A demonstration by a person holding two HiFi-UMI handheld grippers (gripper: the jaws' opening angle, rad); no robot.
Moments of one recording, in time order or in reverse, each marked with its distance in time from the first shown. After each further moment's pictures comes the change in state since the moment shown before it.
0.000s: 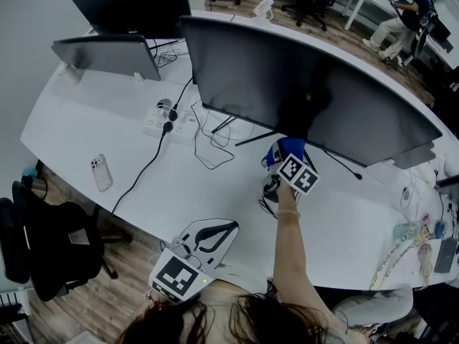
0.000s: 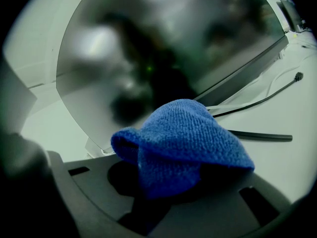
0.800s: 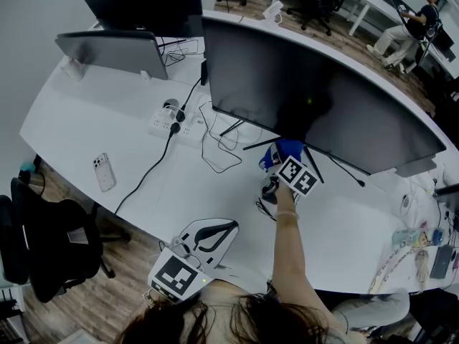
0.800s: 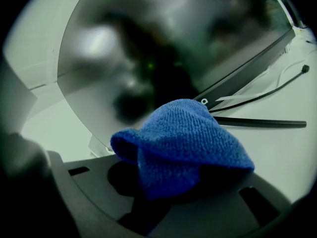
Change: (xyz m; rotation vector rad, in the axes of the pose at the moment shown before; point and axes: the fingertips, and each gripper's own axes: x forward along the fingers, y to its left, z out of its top) left arm -0.016 0.026 0.000 0.008 -0.015 0.012; right arm 0.017 0.030 -0.014 0.003 0.029 0.032
